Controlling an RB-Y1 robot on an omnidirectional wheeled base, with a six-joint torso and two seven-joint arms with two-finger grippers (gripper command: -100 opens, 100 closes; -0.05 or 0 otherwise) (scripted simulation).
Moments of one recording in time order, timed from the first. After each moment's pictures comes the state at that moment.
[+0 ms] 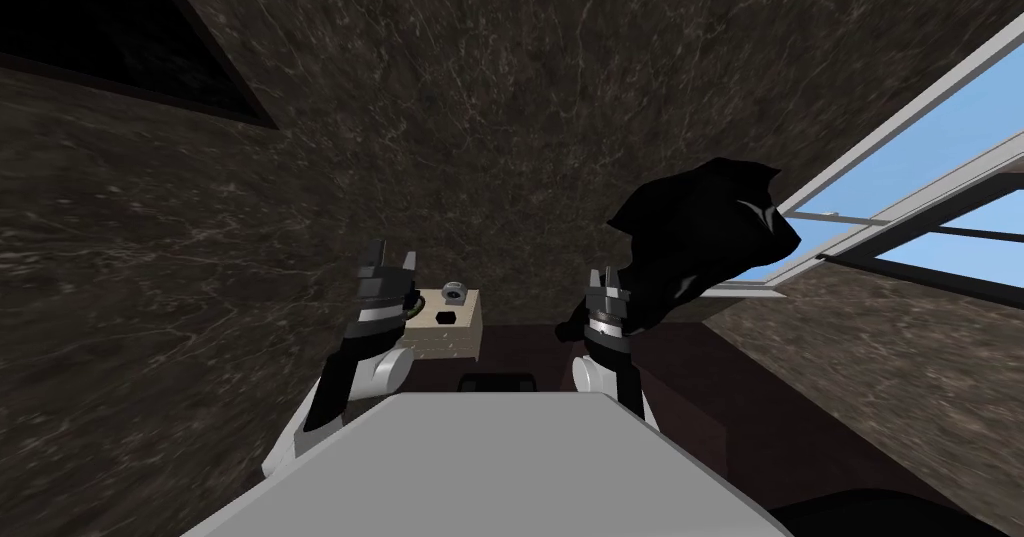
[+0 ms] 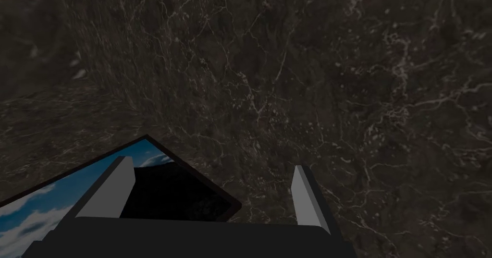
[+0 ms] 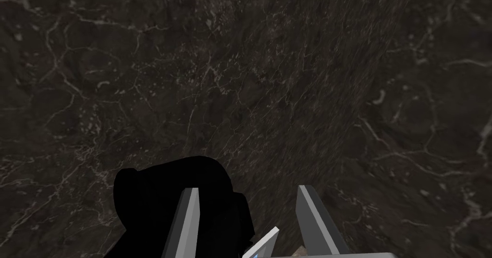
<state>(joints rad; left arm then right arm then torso) 0.47 0.07 0.04 -2.32 0.13 -0.43 -0.02 0.54 0.05 0.02 -2.28 -0.07 -0.50 0.01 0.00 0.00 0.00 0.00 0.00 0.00</state>
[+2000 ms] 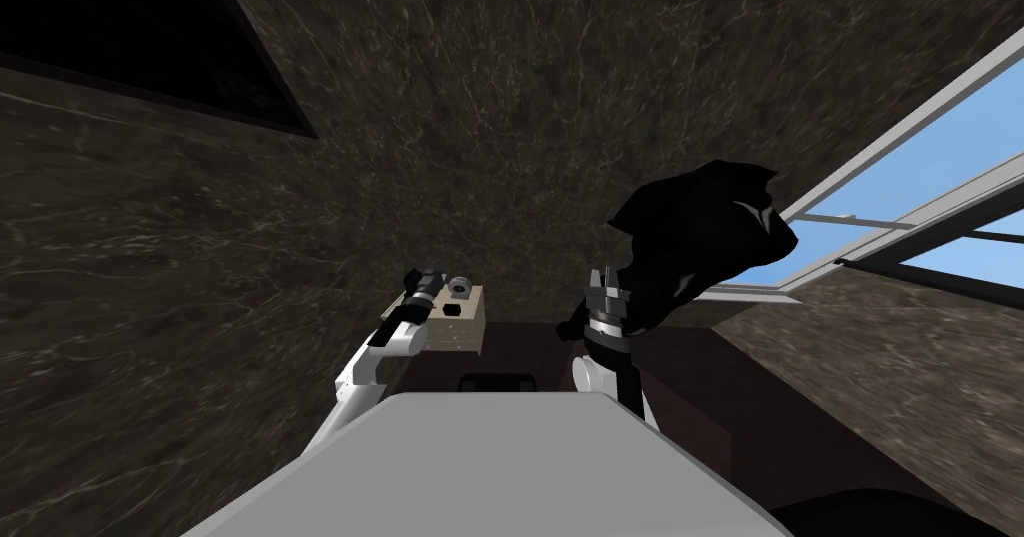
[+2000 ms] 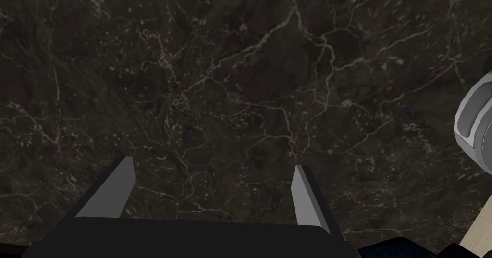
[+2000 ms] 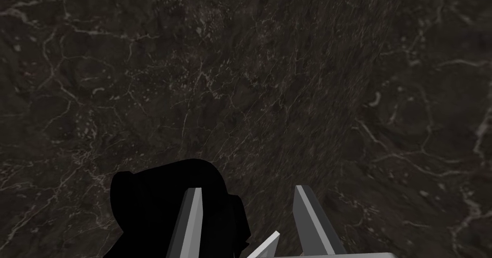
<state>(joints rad) 0.21 0.22 0.04 -1.93 0.29 0.03 -0.13 0.54 0.05 0.02 -2.28 -0.07 -0.50 0.01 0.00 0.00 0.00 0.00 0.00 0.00</state>
